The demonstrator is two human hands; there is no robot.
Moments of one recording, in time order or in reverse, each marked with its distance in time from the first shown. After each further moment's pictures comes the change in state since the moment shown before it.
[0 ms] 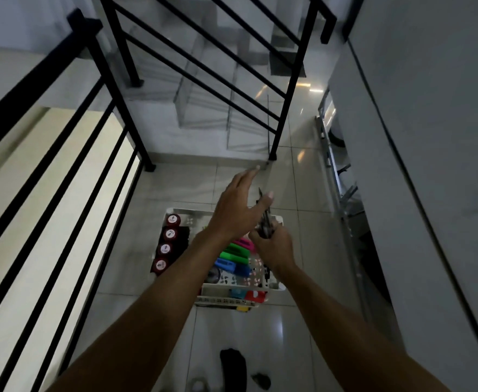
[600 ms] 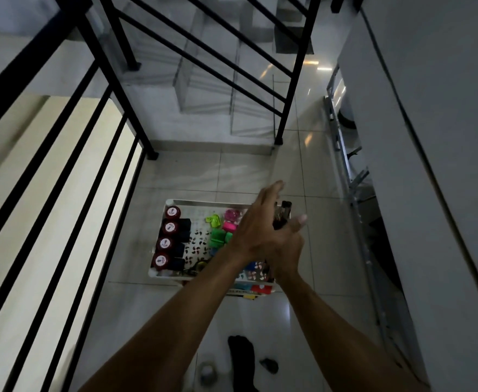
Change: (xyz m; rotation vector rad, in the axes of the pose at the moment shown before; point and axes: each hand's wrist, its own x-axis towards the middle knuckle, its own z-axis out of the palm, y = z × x) left_hand -0.022 -0.009 0.051 -0.170 -0.177 0.030; right_hand -0.002 0.032 0.020 0.135 0.332 -0.246
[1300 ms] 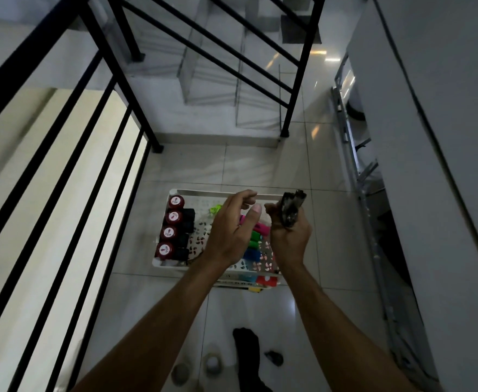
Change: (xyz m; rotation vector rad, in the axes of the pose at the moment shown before) left_hand -0.043 -0.042 -0.021 -0.020 0.256 -0.100; right_hand 0.001 -0.001 0.004 0.207 0.005 -0.023
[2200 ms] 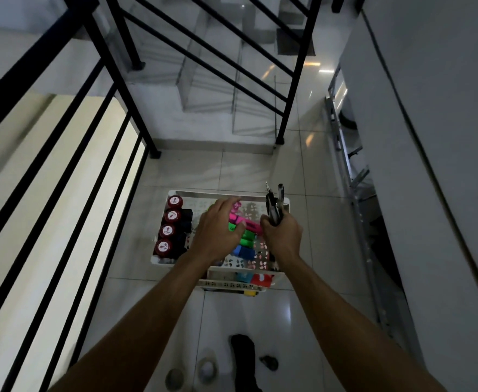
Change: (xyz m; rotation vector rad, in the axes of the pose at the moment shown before) left_hand -0.004 -0.008 -0.016 0.355 -0.116 -0.055; right_hand 0.008 0.005 -0.005 -0.429 -0.115 0.380
